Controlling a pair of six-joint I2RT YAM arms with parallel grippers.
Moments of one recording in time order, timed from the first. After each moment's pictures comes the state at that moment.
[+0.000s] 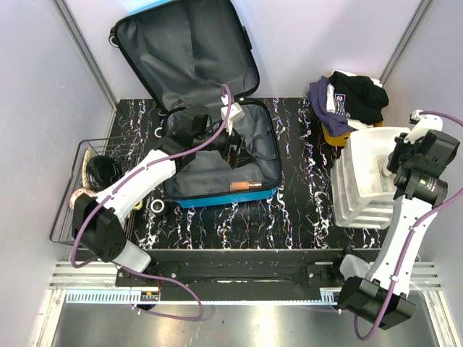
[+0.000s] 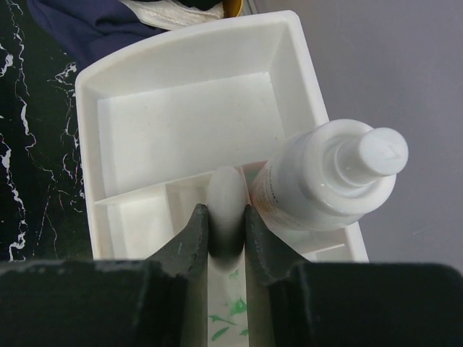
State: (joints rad) left arm -0.57 1.51 1.32 -0.21 0.68 -0.02; right arm -0.50 0.97 1.23 -0.74 -0.14 -0.18
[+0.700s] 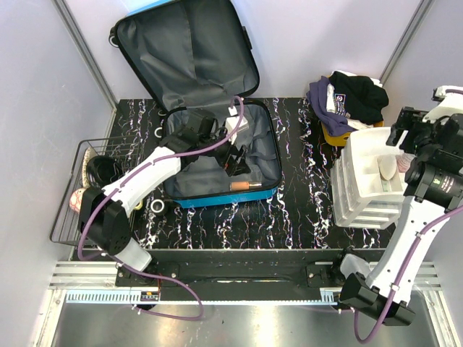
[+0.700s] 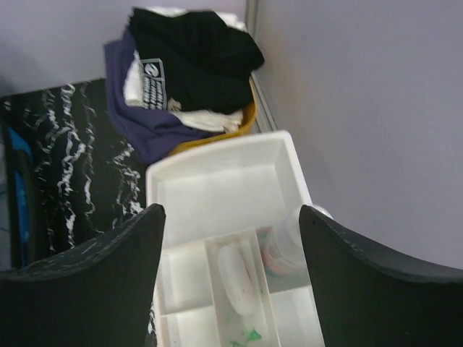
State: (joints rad) left arm -0.57 1.56 1.34 -0.38 0.63 0.10; right arm -0.50 1.00 1.47 -0.75 -0.20 -0.10
